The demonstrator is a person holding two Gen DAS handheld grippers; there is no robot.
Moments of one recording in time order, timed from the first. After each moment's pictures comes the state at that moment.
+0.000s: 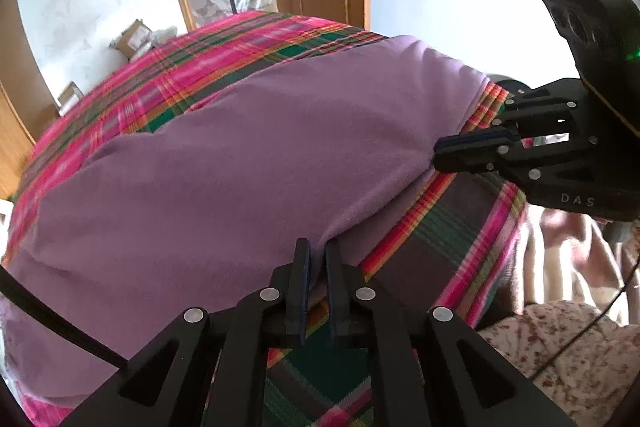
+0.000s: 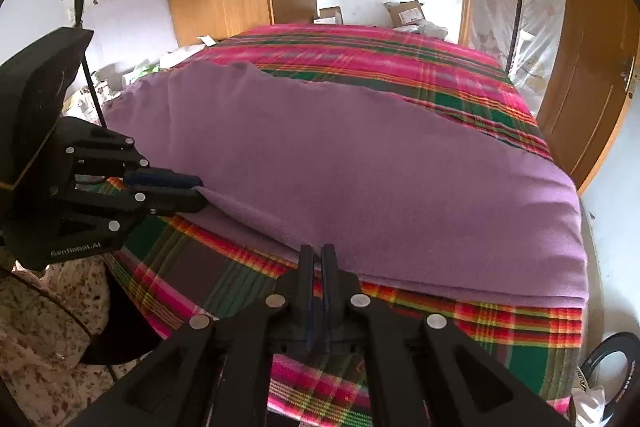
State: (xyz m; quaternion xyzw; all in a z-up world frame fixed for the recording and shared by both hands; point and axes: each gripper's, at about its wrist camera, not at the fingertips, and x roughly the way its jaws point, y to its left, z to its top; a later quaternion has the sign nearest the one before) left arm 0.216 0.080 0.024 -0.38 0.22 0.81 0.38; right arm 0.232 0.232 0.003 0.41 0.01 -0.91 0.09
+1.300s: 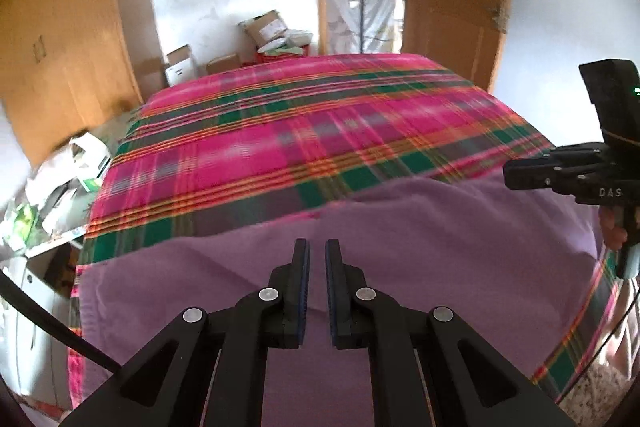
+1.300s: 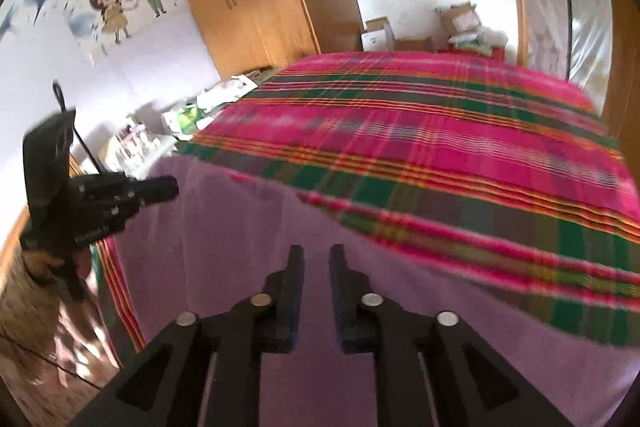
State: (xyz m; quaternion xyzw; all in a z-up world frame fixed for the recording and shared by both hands) left arm 0.060 -0.081 0.068 -0.36 0.10 0.90 0.24; right arm 0.034 0.193 0.036 0.40 -0.08 -0.89 0.21
